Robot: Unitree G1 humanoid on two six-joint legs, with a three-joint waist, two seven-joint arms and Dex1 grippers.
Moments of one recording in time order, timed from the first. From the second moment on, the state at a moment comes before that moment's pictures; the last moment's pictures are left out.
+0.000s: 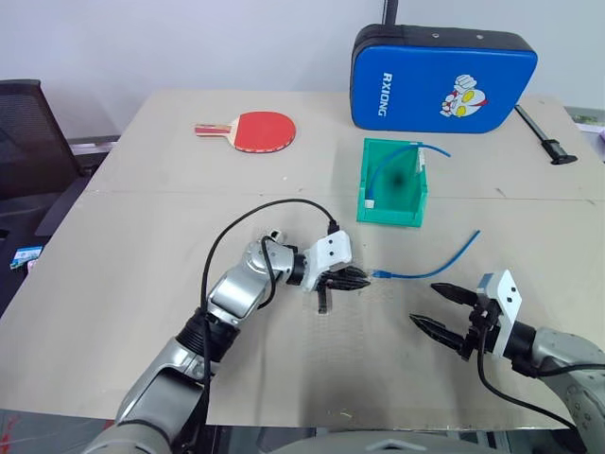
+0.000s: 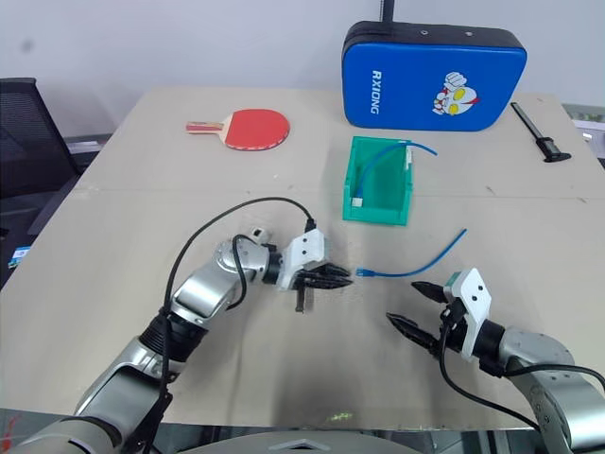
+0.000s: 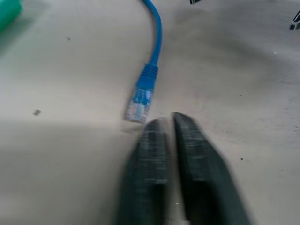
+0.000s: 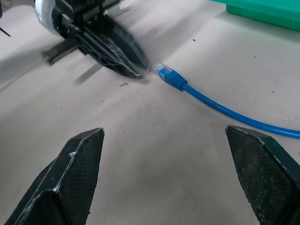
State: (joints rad) left arm -0.52 0.45 -0.41 0.06 -0.11 0.28 -1.06; right arm 0.28 -0.59 -0.11 -0.53 0.52 0.50 0.79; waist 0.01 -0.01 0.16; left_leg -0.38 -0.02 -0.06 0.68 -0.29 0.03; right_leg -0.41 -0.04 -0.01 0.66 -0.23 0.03
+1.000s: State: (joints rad) left arm -0.66 0.38 -0.47 0.27 -0.01 0.18 -1.19; right arm 0.31 -0.60 -0.13 -0.54 0.53 0.50 0.77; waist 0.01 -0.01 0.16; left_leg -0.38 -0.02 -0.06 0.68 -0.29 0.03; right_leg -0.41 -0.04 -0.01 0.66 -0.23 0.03
